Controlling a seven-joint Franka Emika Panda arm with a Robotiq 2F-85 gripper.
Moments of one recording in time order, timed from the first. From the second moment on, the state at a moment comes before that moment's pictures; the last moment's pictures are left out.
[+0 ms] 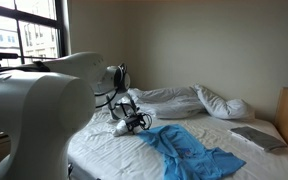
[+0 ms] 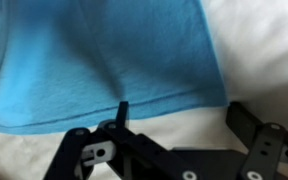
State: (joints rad) arm 0.45 1.30 -0.05 -1.06 -0.55 2.44 0.09
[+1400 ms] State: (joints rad) arm 0.64 1.24 -0.34 -1.29 -0.66 2.51 0.46
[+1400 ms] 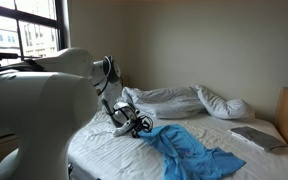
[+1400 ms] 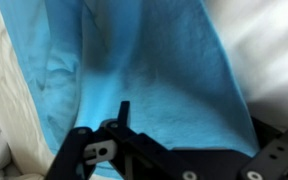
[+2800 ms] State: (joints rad) arm 0.64 1.24 -0.34 -1.29 -0.68 2.39 0.46
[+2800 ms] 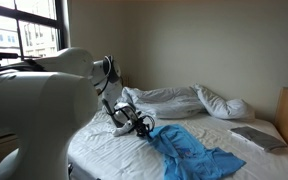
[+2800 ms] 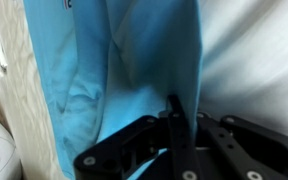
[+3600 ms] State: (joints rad) arm 0.20 1.05 -0.02 -1.23 -0.46 2.34 -0.09
